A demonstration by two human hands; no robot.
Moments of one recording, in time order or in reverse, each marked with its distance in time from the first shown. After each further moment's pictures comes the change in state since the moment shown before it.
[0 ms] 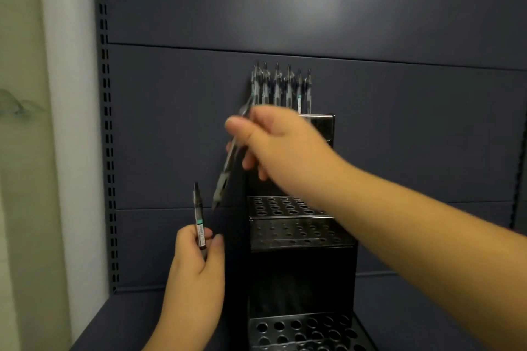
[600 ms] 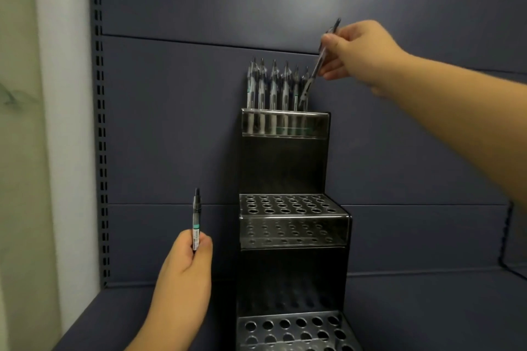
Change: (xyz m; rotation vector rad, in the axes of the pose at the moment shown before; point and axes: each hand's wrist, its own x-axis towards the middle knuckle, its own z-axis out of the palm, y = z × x) left_hand 0.006 -0.022 0.002 0.027 -0.027 -0.060; right_hand 0.101 0.051 -0.142 -0.108 0.317 0.135
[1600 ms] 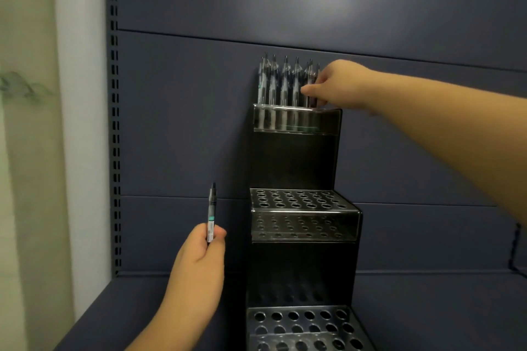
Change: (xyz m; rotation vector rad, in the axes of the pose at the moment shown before) left_hand -0.003 0.005 0.002 -0.032 -0.041 -0.065; right_hand -0.017 0.001 0.036 -0.607 -0.272 0.101
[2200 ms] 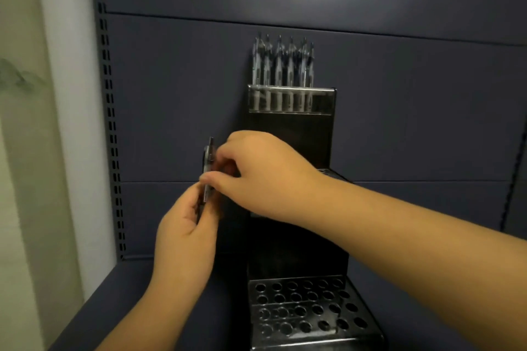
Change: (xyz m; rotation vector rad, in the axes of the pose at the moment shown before) left_hand -0.020 0.038 -0.012 -0.040 0.069 0.324; right_hand -0.144 -0.077 0.093 0.071 -0.014 -0.568
